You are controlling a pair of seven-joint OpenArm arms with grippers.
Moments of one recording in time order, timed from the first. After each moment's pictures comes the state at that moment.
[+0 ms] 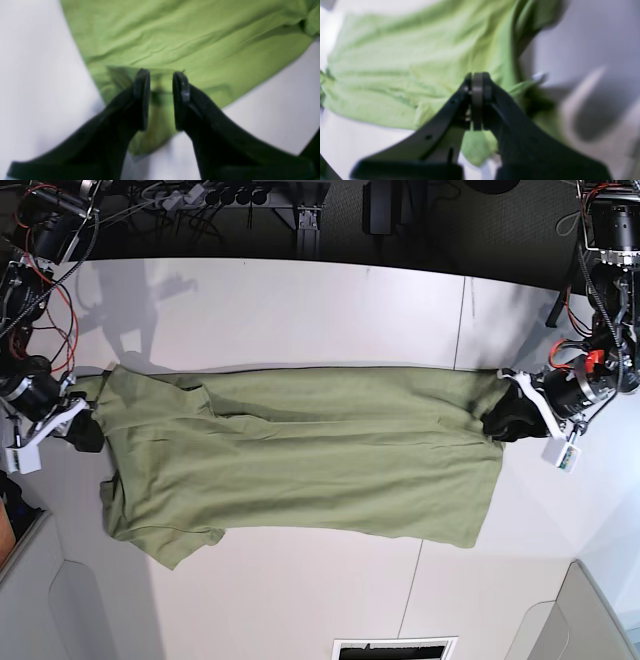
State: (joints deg) left arm 3.8 -31.4 -13.7 84.0 -47.5 -38.0 43.2; right arm 6.1 16.9 31.8 84.3 41.0 34.1 -61.0
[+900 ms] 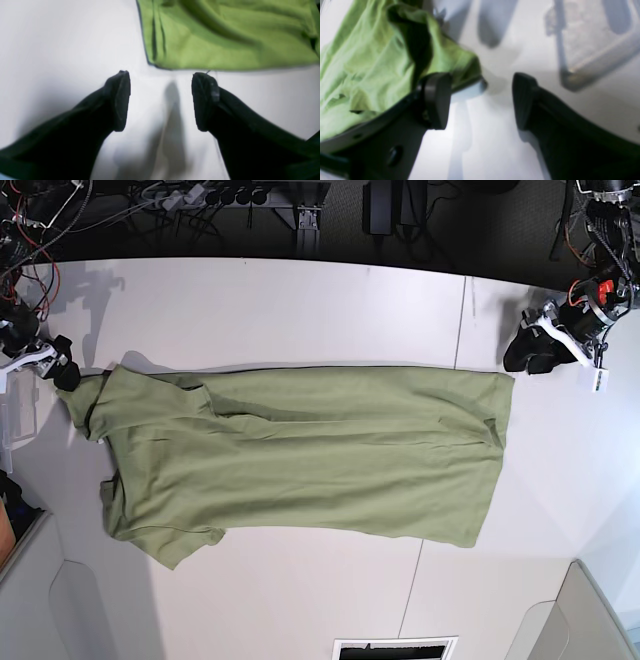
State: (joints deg) left arm 15.3 -24.7 -25.7 78.4 -48.4 -37.9 41.3; right arm -0.9 17.0 40.4 71.3 40.3 32.9 -53.3
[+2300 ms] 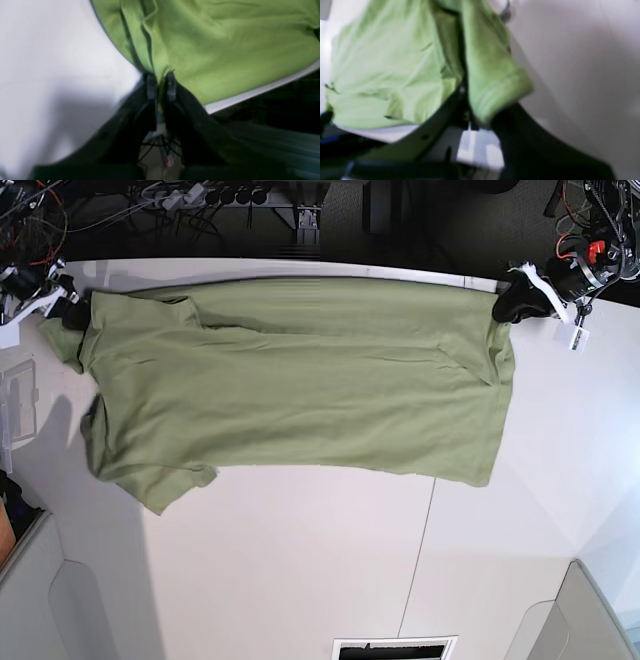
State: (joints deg) left arm 27.9 -26.9 -21.7 87.9 -49.7 -38.4 42.4; right arm -15.9 15.2 43.3 84.4 53.5 34.4 -67.2
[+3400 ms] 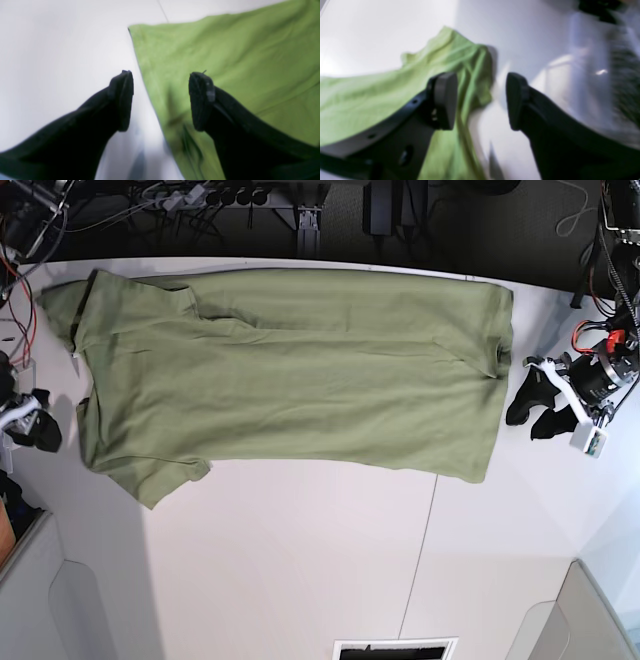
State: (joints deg) left arm 7.6 -34.5 -13.4 85.7 -40.6 -36.2 35.6; right arm 6.6 21.8 33.4 82.1 39.2 32.5 -57.7
